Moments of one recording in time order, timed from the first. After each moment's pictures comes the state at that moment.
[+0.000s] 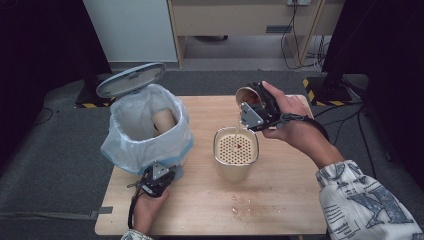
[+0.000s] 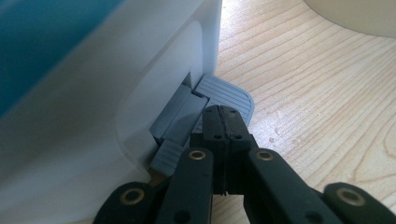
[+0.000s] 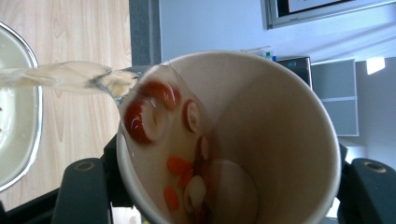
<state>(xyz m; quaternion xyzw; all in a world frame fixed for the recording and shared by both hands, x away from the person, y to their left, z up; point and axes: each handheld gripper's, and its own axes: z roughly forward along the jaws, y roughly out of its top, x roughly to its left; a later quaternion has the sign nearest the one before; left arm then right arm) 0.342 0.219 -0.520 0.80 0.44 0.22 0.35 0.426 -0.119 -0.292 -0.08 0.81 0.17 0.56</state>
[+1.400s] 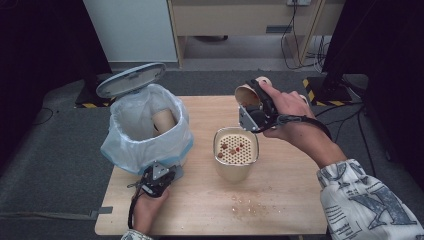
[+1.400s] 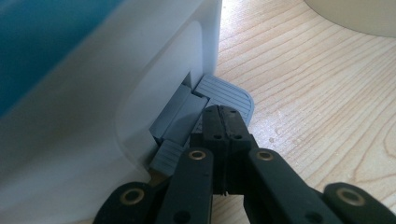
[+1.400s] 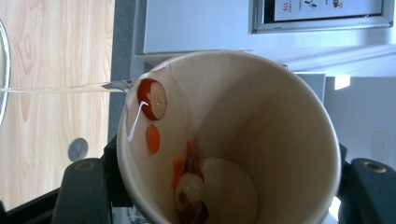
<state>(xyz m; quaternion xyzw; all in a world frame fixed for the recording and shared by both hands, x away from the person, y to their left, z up) 0.342 0.219 -0.520 0.80 0.44 0.22 0.35 0.419 -0.112 -0.285 -0.13 0.78 0.11 0.60</state>
